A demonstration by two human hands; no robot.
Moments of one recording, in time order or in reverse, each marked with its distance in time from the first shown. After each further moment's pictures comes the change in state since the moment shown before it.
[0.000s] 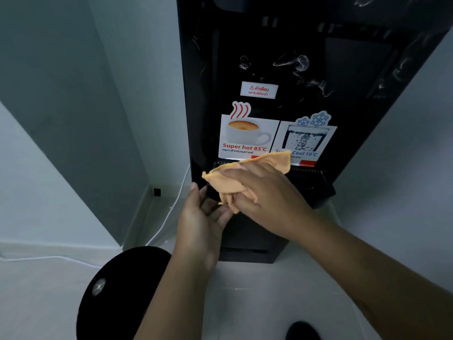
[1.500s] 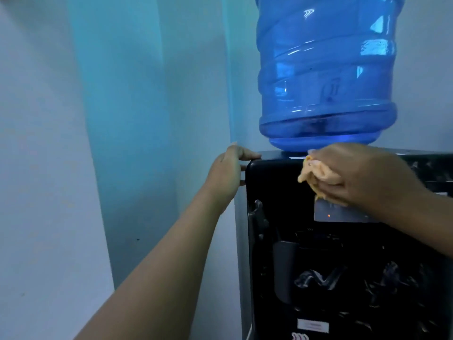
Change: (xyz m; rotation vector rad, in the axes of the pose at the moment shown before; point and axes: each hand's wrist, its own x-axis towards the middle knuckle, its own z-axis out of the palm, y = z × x) left_hand -0.038 0.334 0.273 0.856 -0.435 0.975; right_hand 0.165 -0.061 -0.342 -0.526 0.726 -0.301
